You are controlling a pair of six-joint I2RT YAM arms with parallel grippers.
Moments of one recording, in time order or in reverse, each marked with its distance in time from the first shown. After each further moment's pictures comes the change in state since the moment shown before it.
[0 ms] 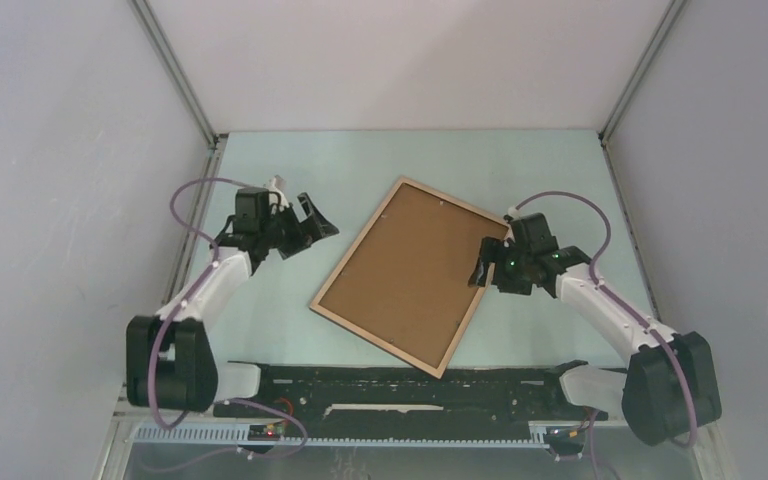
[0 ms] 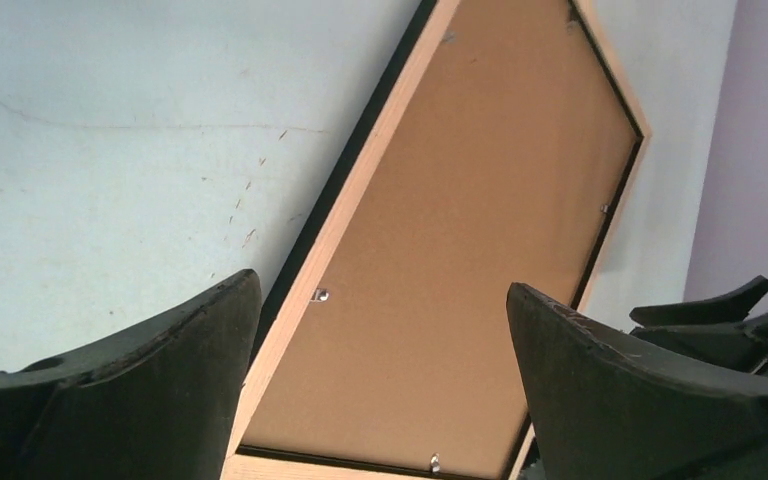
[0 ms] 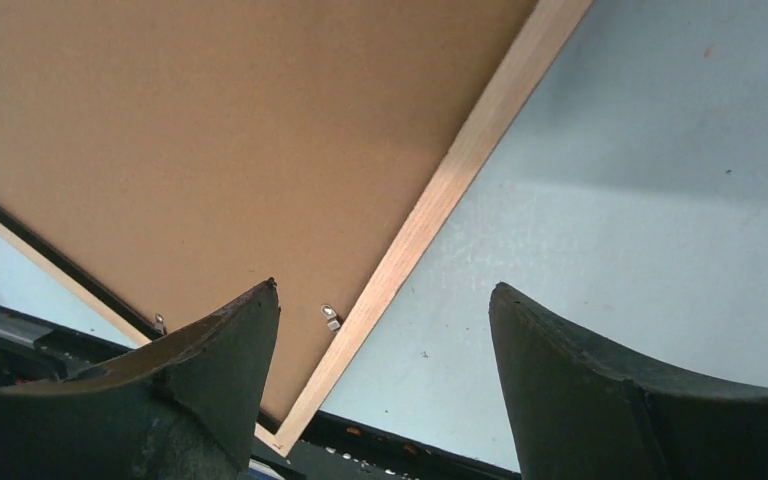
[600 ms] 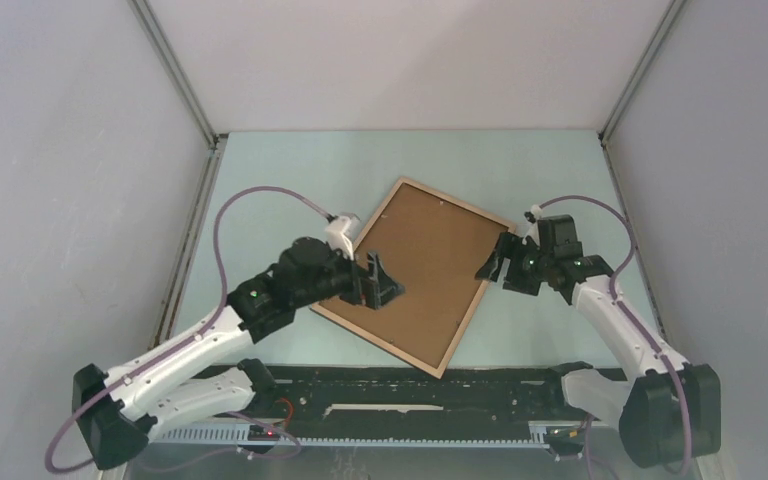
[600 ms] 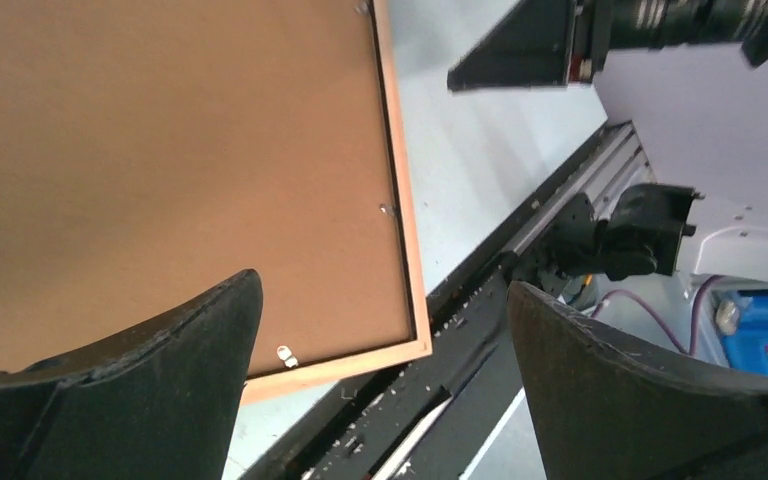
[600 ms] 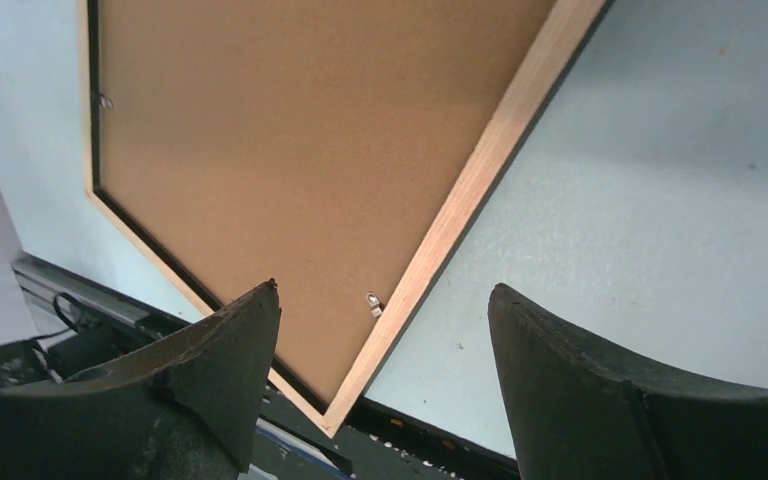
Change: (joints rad) left arm -0.668 -0.453 -0.074 -0.020 -0.227 -0.008; right arm -0.151 -0.103 -0.052 0.032 -0.211 0.013
